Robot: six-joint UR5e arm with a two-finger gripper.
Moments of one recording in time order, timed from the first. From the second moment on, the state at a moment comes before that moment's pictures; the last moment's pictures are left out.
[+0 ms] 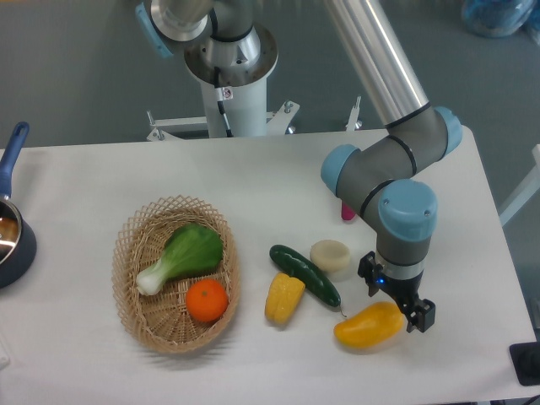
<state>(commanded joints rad) 2.59 -2.23 -1.45 -0.80 1.57 1.51</state>
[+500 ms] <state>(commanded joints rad) 2.54 -2.26 -1.44 -0.80 1.68 1.50</state>
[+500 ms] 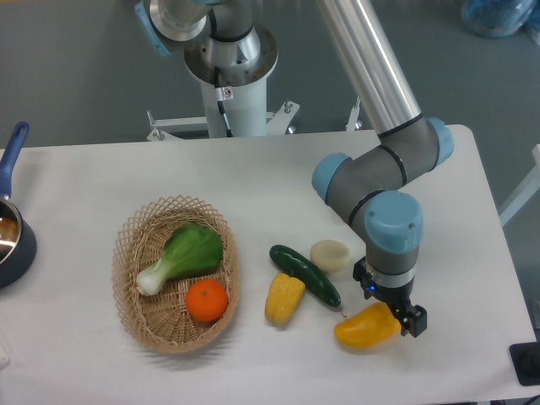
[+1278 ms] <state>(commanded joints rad) 2.54 -2.27 -1.43 -0.77 1.68 1.46</state>
